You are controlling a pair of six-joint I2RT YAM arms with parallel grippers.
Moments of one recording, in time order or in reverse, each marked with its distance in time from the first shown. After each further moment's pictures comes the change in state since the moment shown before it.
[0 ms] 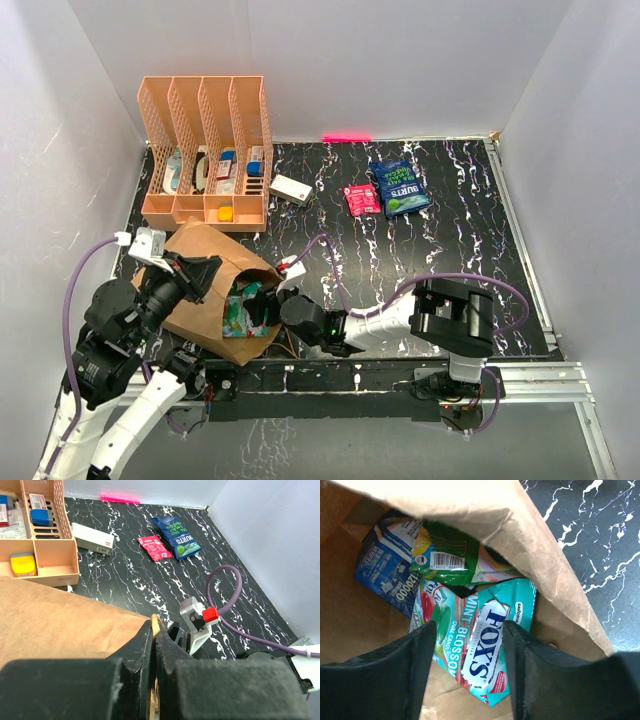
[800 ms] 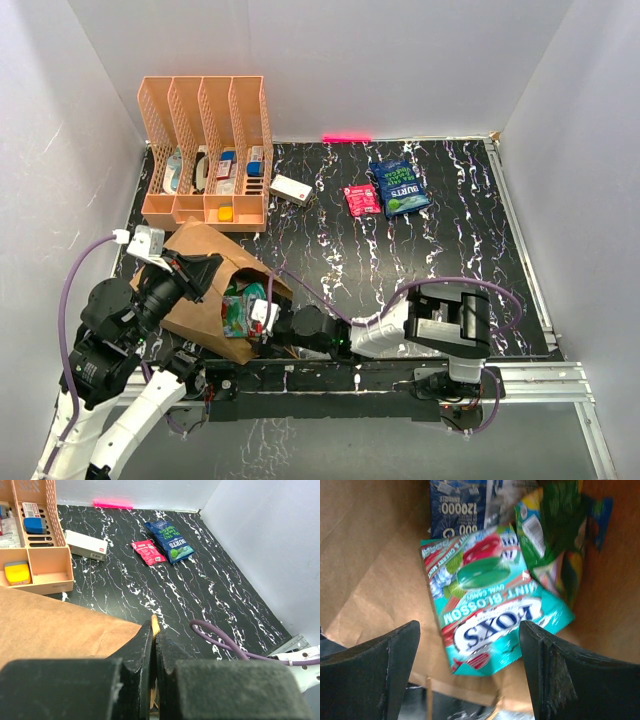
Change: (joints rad) left arm 0.000 0.022 0.024 0.019 0.027 0.007; right arm 0.030 0.017 -0.127 0.204 -0.363 -0.752
